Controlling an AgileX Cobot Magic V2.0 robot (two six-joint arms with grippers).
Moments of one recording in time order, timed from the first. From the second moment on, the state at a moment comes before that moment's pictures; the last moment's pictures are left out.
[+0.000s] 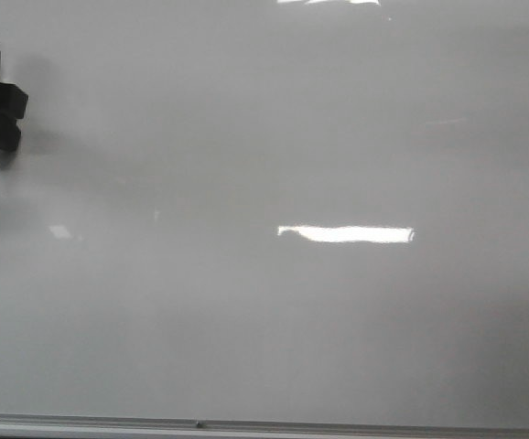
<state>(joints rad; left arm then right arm) -0.16 1.52 -0.83 -0.06 0.01 -0.01 -0.03 0.73 -0.75 0.09 0.70 -0.08</state>
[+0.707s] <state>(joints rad) -0.17 1.35 -1.03 -0.05 0.65 0.12 -0.03 0.75 -0.82 0.12 0.82 -0.08</state>
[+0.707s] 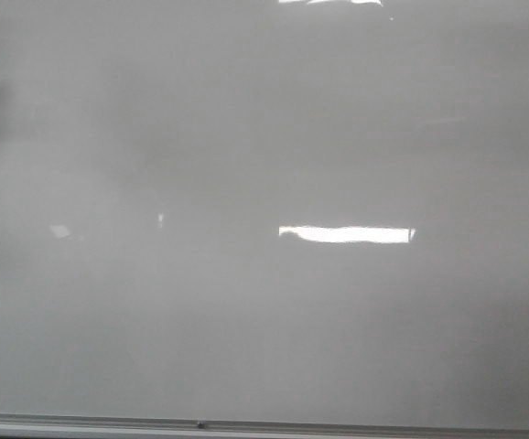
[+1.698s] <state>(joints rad) -0.87 1.34 -1.27 -0.12 1.04 0.62 0.54 1.13 -1.14 0.45 1.04 -0.89</state>
